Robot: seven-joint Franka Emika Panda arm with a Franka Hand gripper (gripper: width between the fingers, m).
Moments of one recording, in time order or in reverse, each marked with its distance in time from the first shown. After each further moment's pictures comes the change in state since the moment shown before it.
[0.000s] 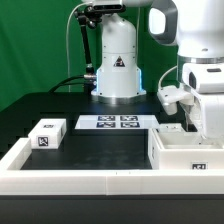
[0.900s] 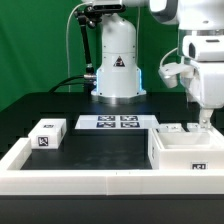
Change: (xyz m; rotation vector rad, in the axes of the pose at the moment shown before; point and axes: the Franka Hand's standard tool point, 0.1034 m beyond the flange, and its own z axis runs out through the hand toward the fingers) arm 0.007 -0.038 -0.037 -0.033 -0.015 0.021
